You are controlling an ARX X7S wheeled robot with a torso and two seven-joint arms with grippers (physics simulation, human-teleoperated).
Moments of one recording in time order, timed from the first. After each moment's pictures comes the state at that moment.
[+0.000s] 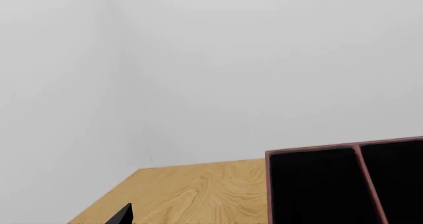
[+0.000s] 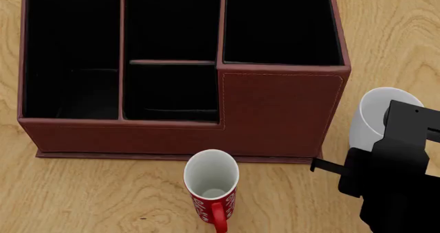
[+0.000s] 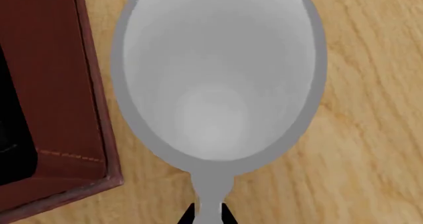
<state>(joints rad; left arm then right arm) -0.60 -1.25 0.86 0.91 -0.76 -0.14 -1.39 1.24 0.84 -1.31 0.25 1.89 0.38 0.86</state>
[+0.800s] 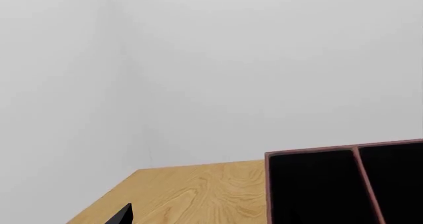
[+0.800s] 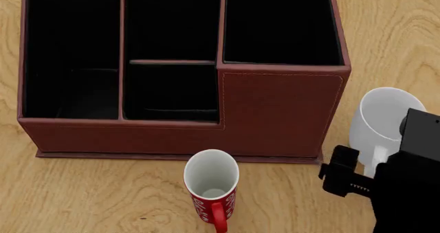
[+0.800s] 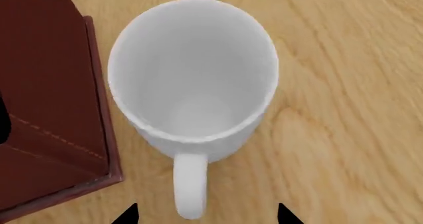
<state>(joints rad) -0.58 -1.27 0.85 0.93 -0.75 -0.12 -1.39 1.15 0.96 -1.25 0.00 1.83 0.26 0.94</state>
